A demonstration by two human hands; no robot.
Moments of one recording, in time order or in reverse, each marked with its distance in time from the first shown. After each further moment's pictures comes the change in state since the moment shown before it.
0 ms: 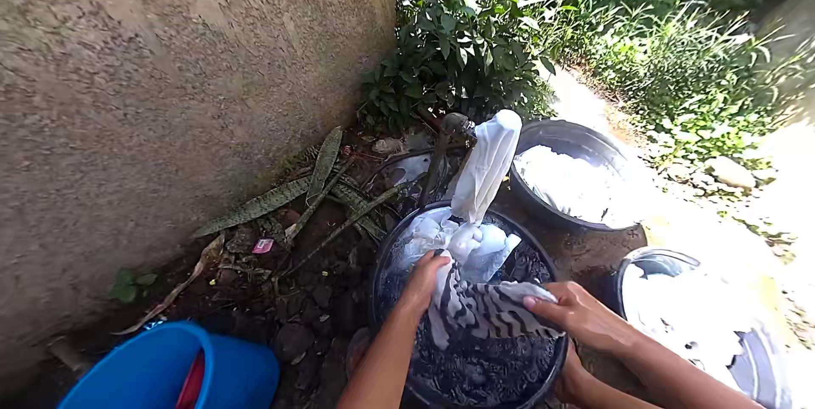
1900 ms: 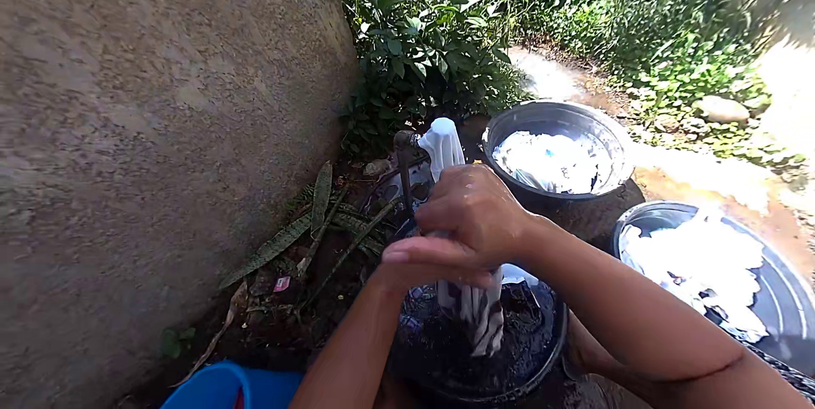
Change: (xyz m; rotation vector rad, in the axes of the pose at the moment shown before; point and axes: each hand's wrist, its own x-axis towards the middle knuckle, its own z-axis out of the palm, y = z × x) left_hand -0.054 0.130 0.049 0.211 -0.762 0.896; right_hand 0.035 -0.173 -0.042 -0.391 0.639 -1.238
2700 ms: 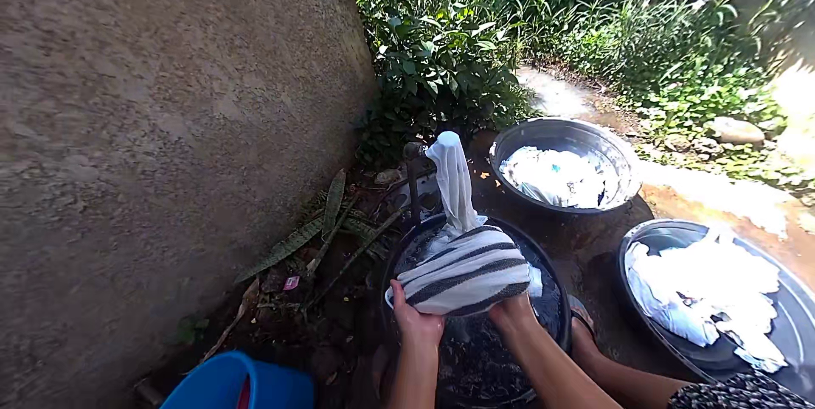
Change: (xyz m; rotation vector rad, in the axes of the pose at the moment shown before) left_hand -0.082 -0.045 0.065 -0.840 1.504 -0.434; right_hand -0.164 -0.046 0.107 1.397 1.382 1.339
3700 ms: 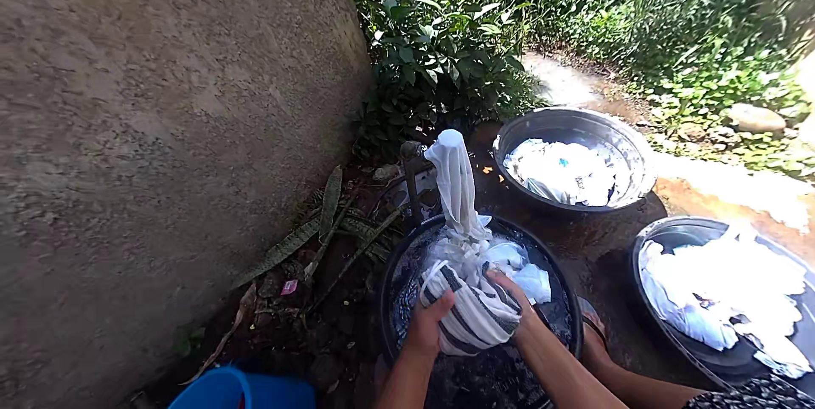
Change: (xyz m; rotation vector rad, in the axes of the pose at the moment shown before) left_hand -0.001 0.008 0.001 0.545 -0.523 0.058; right_hand 0.049 -0.004 -0.039 -0.170 -0.271 0.280
